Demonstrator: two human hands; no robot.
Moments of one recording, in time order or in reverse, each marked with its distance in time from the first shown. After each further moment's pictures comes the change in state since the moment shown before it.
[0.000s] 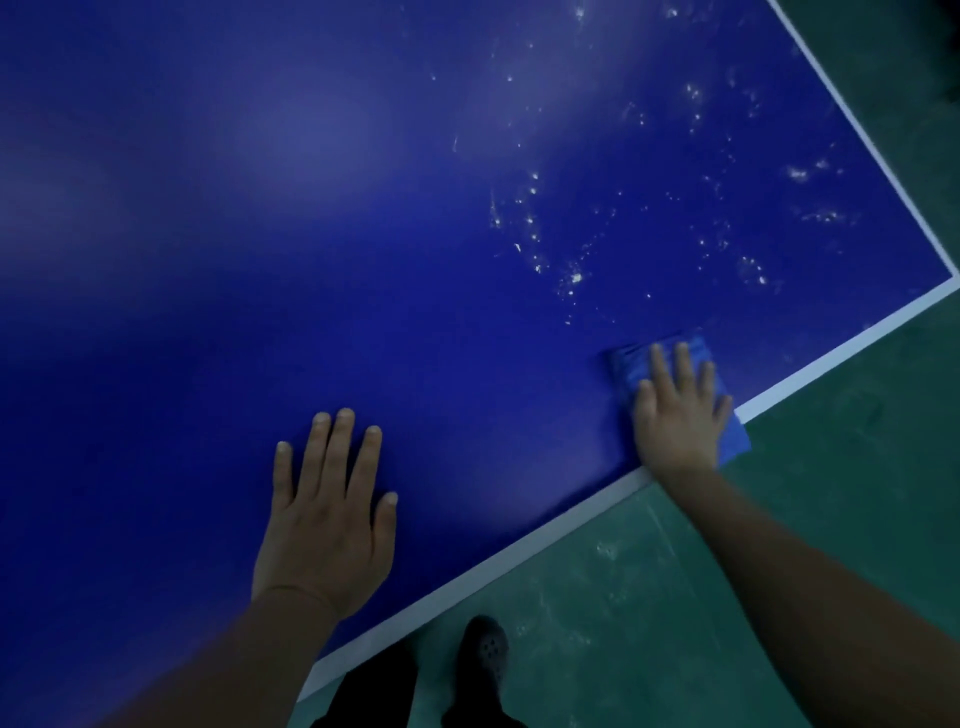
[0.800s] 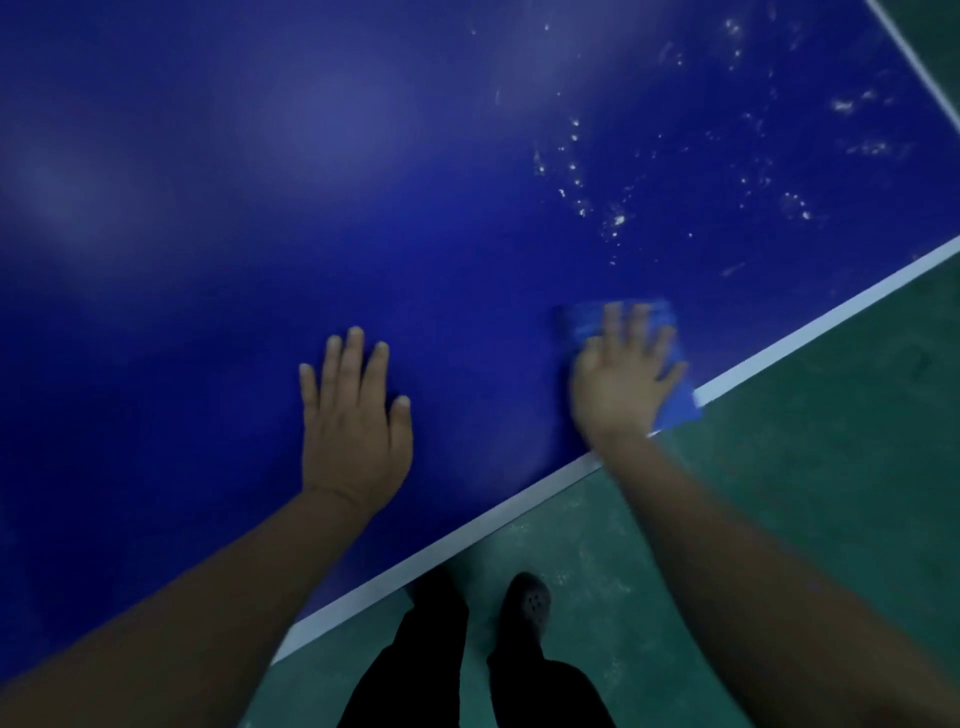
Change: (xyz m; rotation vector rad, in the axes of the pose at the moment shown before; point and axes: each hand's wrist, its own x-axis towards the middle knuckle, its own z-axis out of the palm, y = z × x) left_hand 0.003 -0.042 -0.021 -0.243 0.101 -0.115; right_hand -0.079 -0.117 0.020 0.110 0.047 0.087
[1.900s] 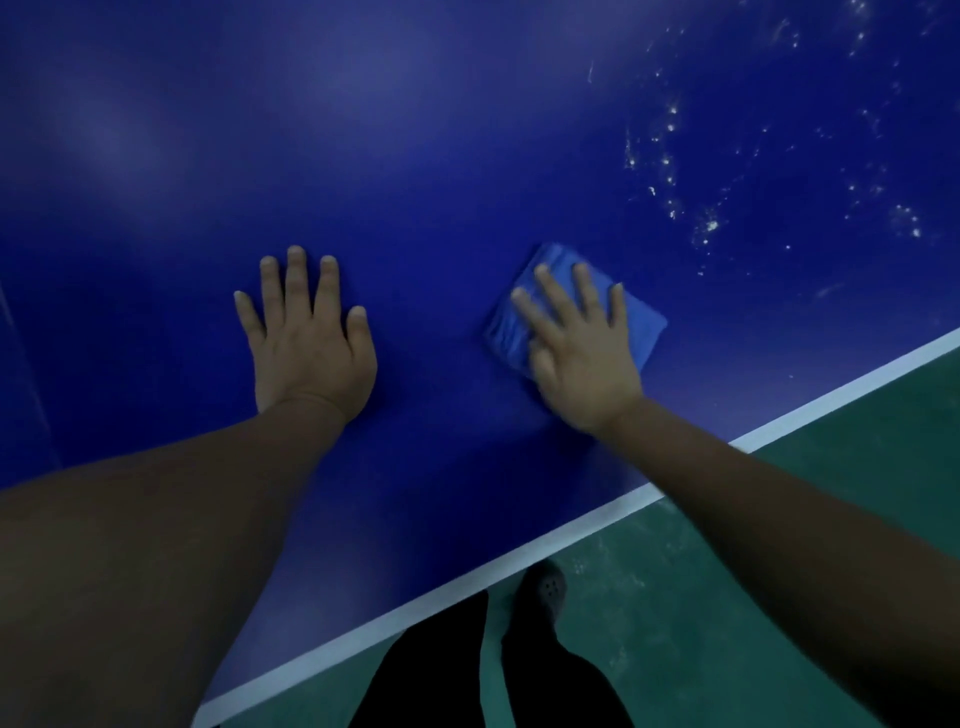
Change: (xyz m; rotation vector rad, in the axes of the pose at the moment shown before) left_hand 0.074 -0.092 -0.028 0.172 0.030 -0.254; right_hand 0.008 -0.090 0.015 -0.181 -0.043 -0.848
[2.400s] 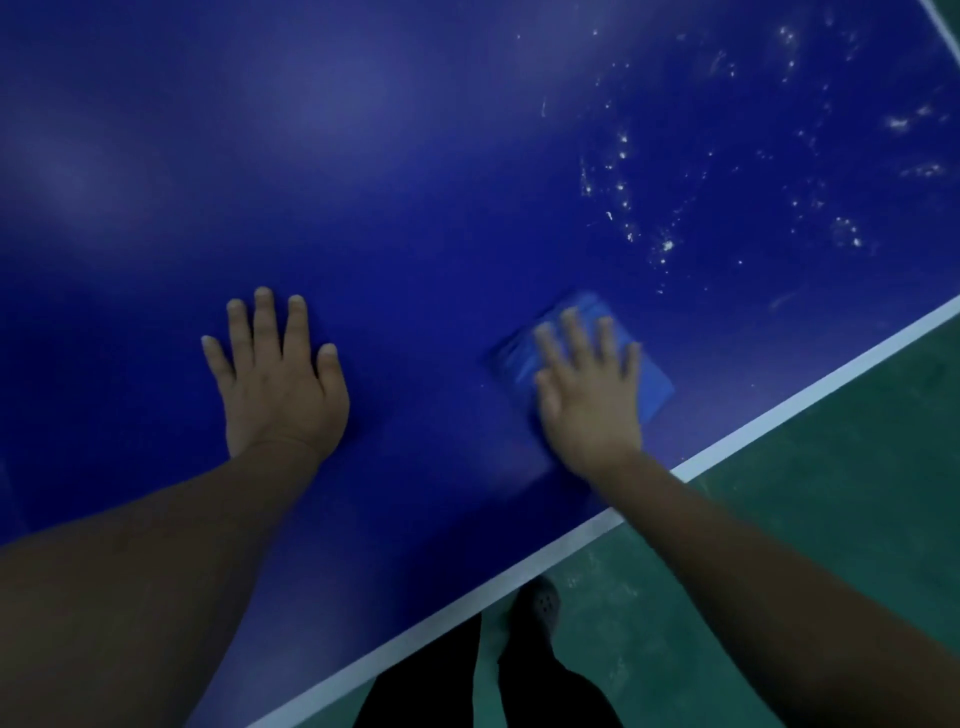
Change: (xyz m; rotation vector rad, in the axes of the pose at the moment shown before) left_hand -0.002 0.002 -0.002 0.010 -0.008 -0.011; right_hand -0.034 0.012 0.002 0.052 -0.012 0.298
